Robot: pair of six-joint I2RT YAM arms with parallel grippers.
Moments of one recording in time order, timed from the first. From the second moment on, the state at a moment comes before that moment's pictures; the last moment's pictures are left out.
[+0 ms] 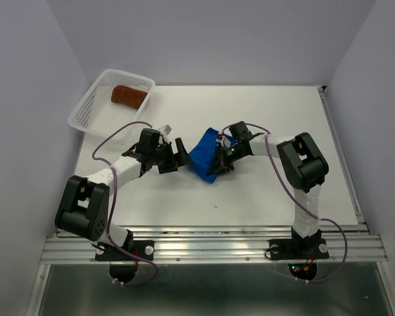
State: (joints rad) left arm -0.35 1.43 0.77 -0.13 0.43 -0.62; right arm 0.46 2.05 1.23 -0.30 -0.93 0.59
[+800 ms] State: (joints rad) left arm -0.44 1.82 1.03 -0.09 0.35 -0.61; right arm 0.43 2.09 1.23 -0.28 -1.01 0.60
